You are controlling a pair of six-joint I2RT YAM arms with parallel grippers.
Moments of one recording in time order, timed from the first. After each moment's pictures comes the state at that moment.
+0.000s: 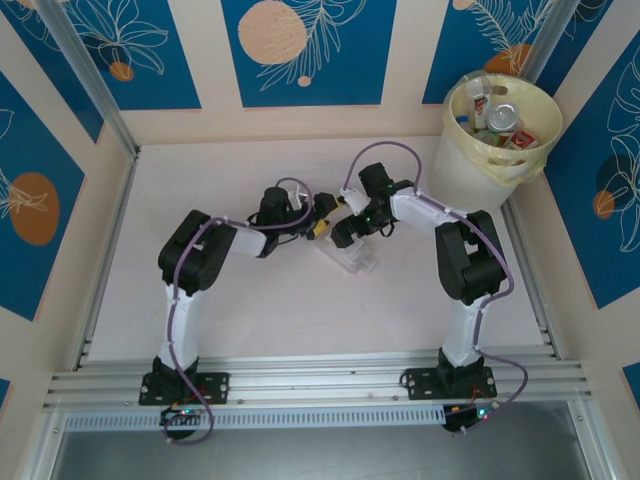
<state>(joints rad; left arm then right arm) -0.51 2.16 1.15 0.71 0.66 -1.22 0.39 1.93 1.38 -0.67 -0.29 -0.19</state>
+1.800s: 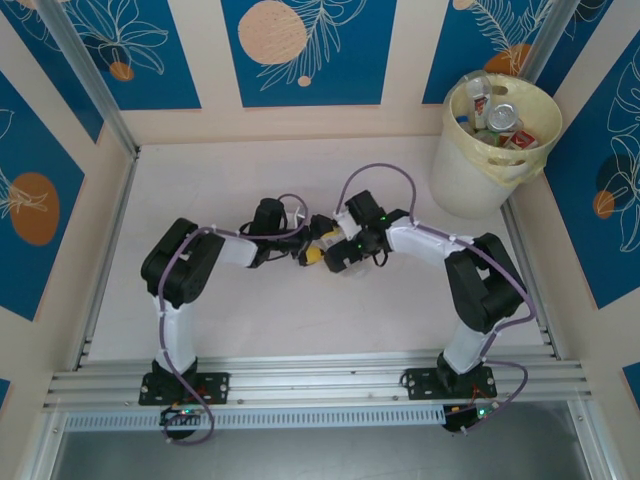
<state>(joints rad) -0.51 2.01 0.97 0.53 0.84 -1.22 0.55 1.72 1.10 -0.54 -0.16 -0.01</state>
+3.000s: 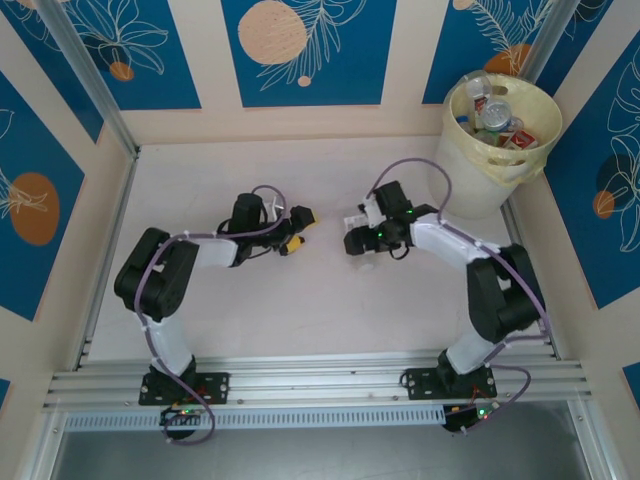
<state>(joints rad) -0.41 1.84 0.88 0.44 0.72 -1.08 0.38 1.57 1.06 -0.56 -0.26 0.18</state>
